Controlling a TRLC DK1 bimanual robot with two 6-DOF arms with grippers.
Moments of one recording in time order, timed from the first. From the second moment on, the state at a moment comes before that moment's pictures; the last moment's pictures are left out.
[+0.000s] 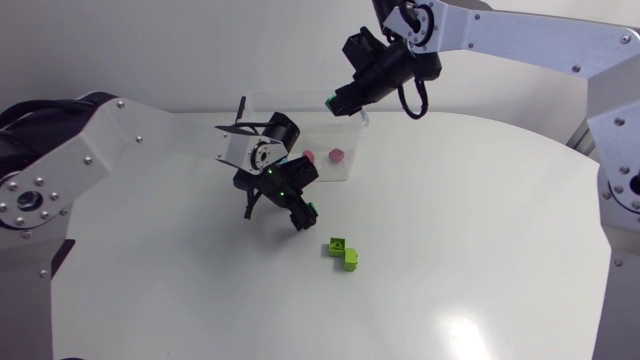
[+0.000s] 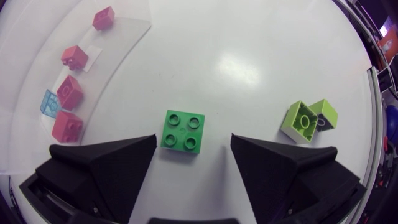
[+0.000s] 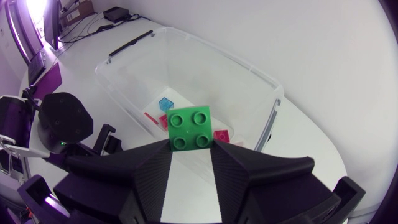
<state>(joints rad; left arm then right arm) -0.48 2.23 1.50 -0.44 0.23 0.53 0.36 2.15 2.01 -0.69 -0.21 -0.30</state>
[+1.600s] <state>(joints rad) -0.38 1.95 1.74 -0.58 0.31 0.47 0.47 1.44 0.97 -0.58 -0.22 -0.38</state>
